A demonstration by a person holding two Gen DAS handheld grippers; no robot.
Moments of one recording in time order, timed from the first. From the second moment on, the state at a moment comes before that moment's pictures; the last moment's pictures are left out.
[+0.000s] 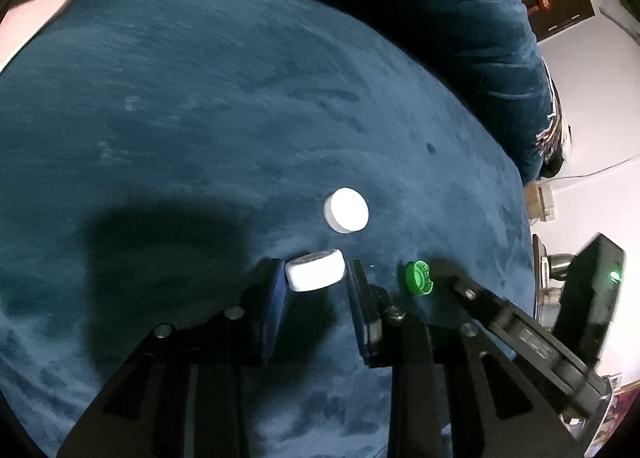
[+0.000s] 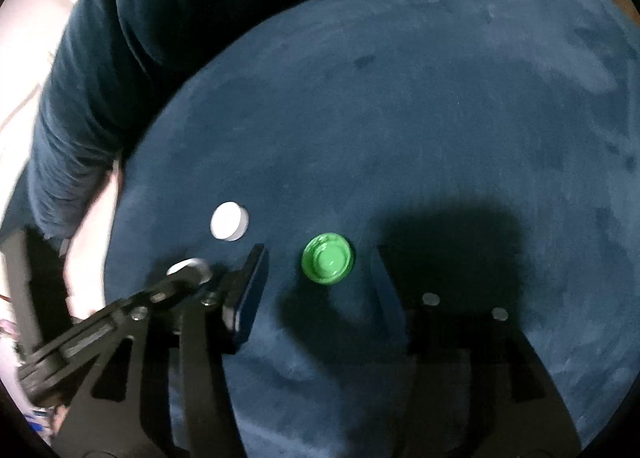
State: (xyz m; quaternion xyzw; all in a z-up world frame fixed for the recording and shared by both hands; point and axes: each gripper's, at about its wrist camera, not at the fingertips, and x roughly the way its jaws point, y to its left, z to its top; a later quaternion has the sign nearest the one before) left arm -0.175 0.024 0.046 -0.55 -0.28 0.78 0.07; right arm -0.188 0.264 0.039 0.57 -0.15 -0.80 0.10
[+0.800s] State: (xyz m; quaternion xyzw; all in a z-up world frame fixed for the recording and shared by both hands) left arm -0.047 -0.130 0.146 -0.45 -0.28 0.85 -0.03; right arm -0.133 0.100 0.091 0.54 -0.08 -0.78 0.30
